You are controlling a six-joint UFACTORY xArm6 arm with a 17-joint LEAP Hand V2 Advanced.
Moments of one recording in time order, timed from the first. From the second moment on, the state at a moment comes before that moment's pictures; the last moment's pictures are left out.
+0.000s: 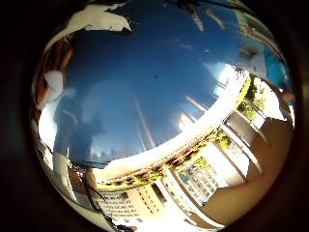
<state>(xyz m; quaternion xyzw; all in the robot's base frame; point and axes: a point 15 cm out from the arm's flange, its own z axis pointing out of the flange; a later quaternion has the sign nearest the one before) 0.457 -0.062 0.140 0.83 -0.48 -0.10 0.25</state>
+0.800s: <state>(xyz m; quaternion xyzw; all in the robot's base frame) 0.461 -0.052 0.186 0.84 -0.48 -0.03 0.25</state>
